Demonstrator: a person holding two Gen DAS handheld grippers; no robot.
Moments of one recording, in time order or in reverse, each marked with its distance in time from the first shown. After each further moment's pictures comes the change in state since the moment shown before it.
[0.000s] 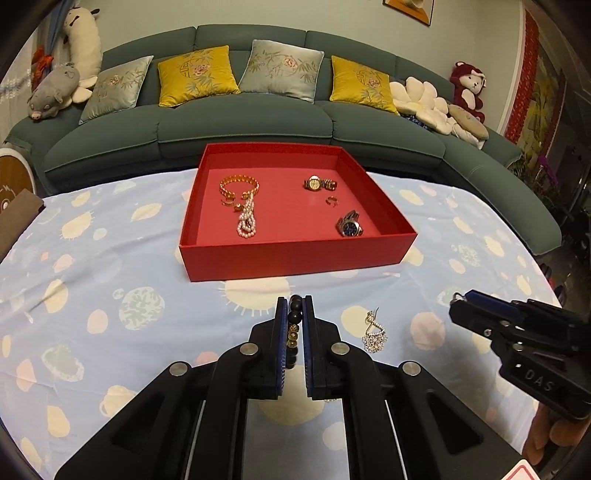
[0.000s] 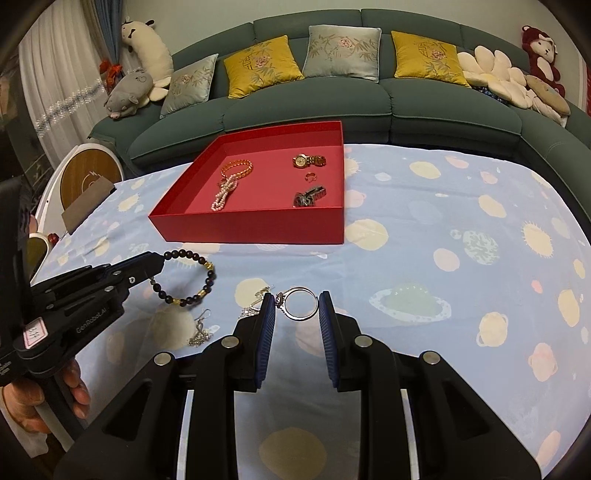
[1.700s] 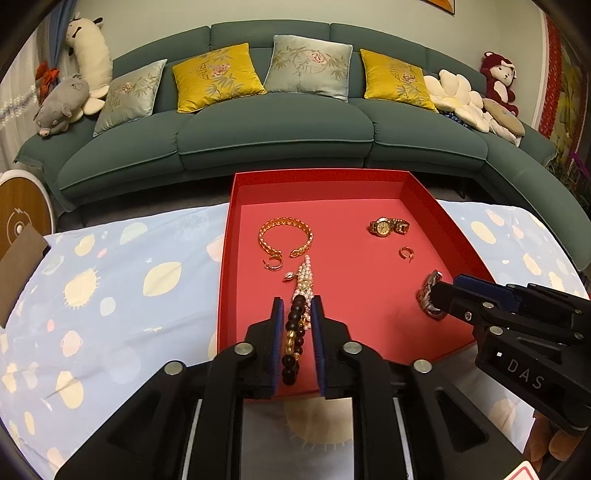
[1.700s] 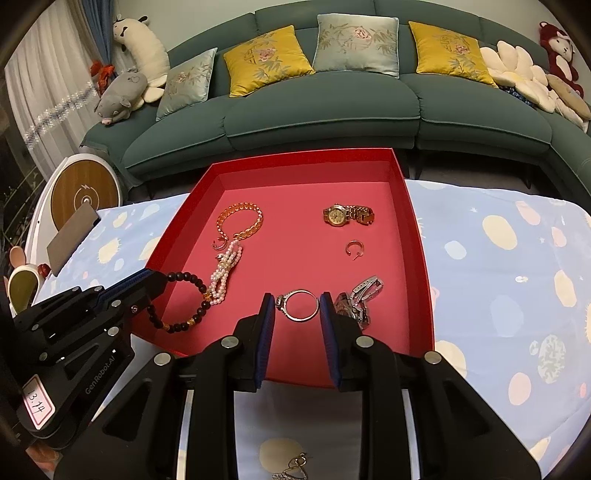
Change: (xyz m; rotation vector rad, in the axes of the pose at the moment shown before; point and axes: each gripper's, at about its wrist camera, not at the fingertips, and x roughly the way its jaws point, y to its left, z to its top) left arm 0.085 0.039 0.076 0.018 0.034 0.149; right arm 0.109 0.024 0.104 0.017 0.033 0.030
